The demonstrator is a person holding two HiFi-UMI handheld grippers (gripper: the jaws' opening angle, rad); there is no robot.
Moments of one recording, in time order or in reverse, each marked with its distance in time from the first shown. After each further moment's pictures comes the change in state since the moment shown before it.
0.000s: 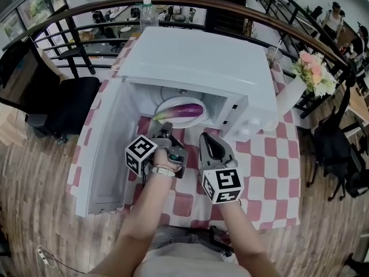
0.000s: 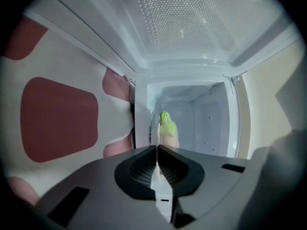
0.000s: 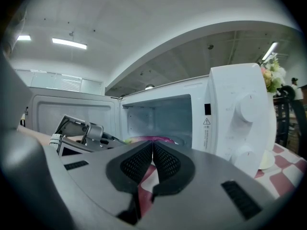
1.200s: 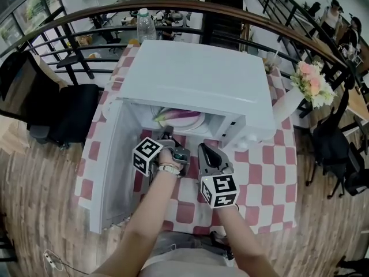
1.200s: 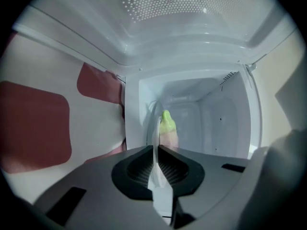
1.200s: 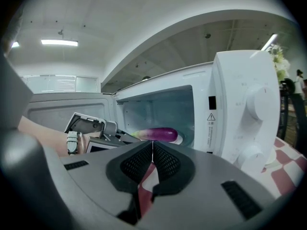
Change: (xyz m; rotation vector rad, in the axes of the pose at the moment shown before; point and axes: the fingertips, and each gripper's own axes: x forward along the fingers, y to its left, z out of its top) left arm 0.039 -0.005 0.017 0.019 -0.034 0.076; right arm 0.019 -0.004 -0.004 0.064 0.112 -0.009
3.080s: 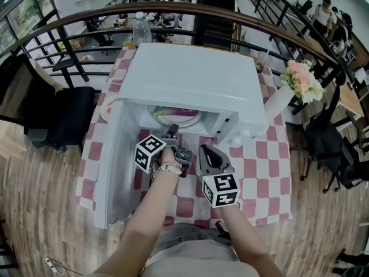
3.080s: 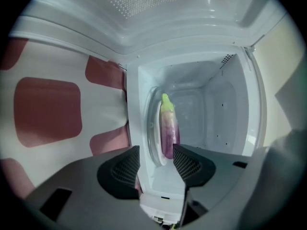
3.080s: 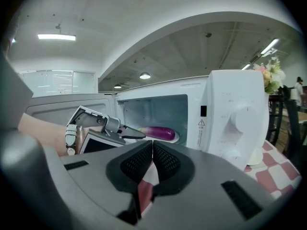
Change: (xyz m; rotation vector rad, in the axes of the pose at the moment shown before) left arm -0.014 -0.003 -0.033 0.000 0.144 0.100; right arm -0.028 0.002 0.008 -0.017 0.057 -0.043
